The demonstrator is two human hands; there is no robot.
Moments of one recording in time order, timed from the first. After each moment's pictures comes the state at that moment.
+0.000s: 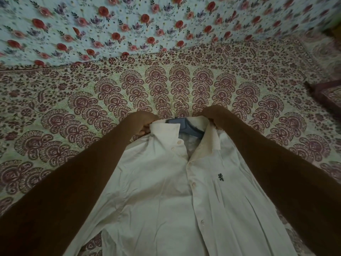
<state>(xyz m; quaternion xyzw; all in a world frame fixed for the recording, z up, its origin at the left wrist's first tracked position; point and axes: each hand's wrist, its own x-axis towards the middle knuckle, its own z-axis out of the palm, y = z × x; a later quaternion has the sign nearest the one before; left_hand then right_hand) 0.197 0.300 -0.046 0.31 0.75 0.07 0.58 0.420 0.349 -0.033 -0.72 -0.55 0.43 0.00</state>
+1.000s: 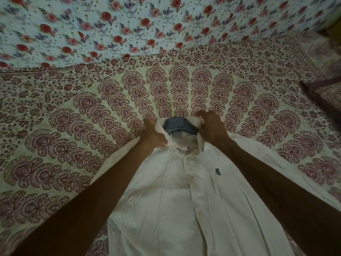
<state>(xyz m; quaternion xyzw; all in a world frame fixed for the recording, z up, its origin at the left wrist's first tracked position) 0.230 0.229 -0.046 0.31 0.76 0.25 0.52 0.430 0.281 -0.036 -0.63 -0.72 0.27 0.10</state>
